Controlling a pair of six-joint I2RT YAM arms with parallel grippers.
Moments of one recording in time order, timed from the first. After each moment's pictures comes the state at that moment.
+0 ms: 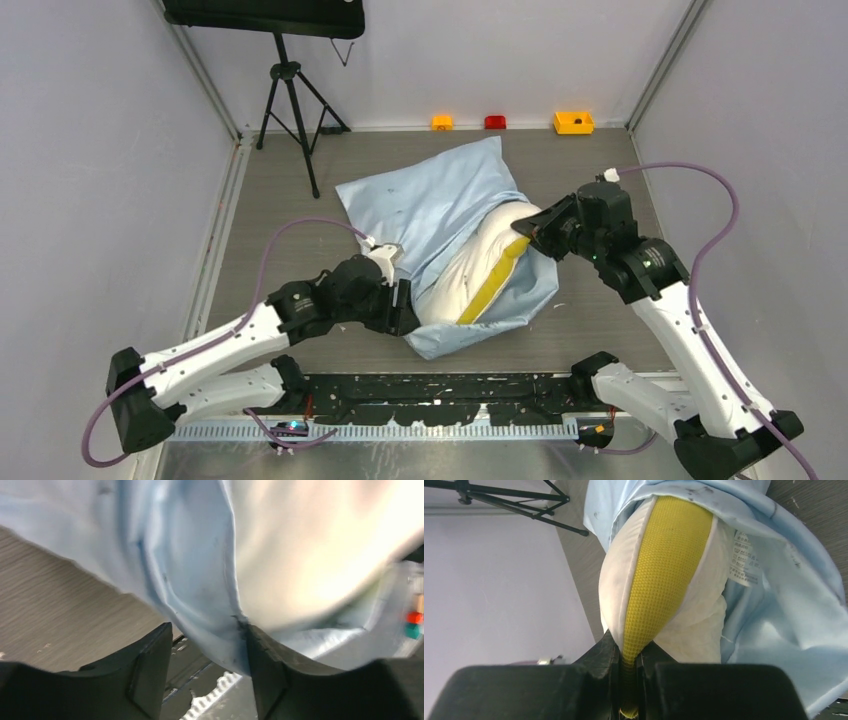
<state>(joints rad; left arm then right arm) -0.95 0.96 0.74 -0.57 0.06 -0.68 0.41 0.90 1.15 -0.82 -0.01 1.17</state>
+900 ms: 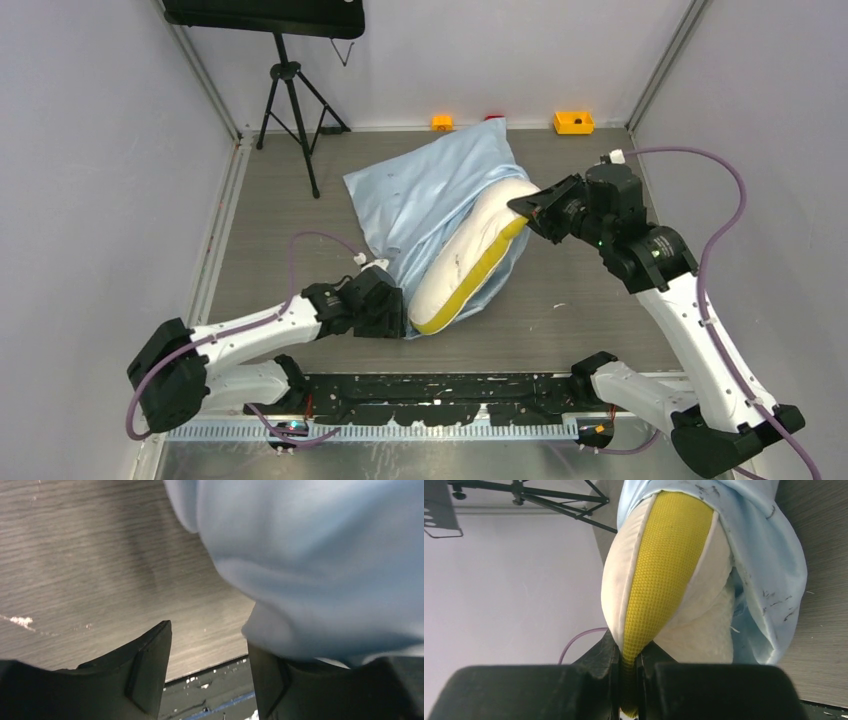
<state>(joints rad) -0.92 1.09 0.61 -0.55 -0.05 -0.83 0.41 0.98 1.24 -0.76 -0.06 1.23</state>
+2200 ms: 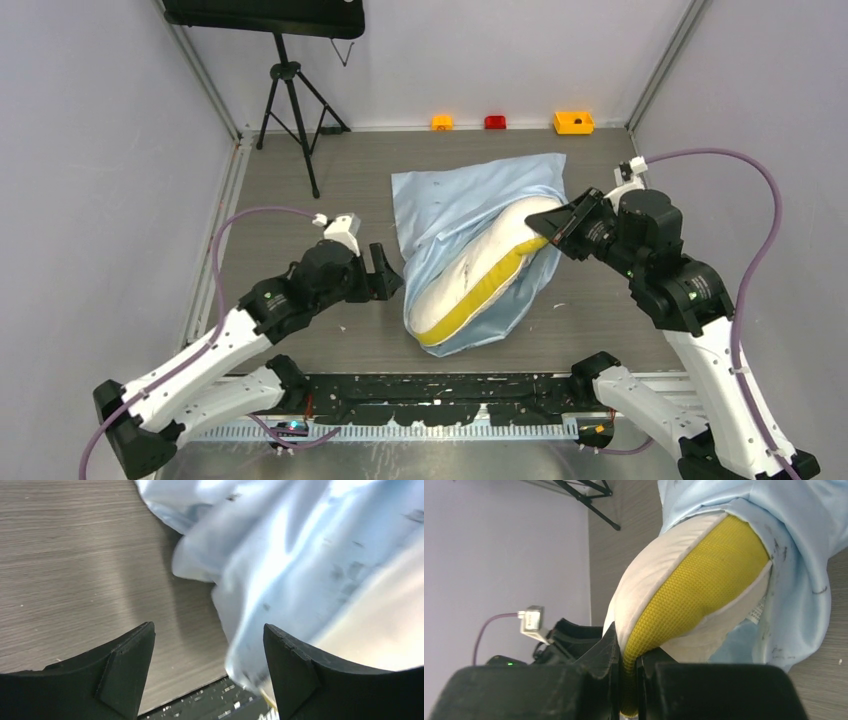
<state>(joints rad) -0.82 0.86 0.79 -0.56 -0.19 -0.75 0.40 0.81 1.27 -0.84 -0.07 0.99</state>
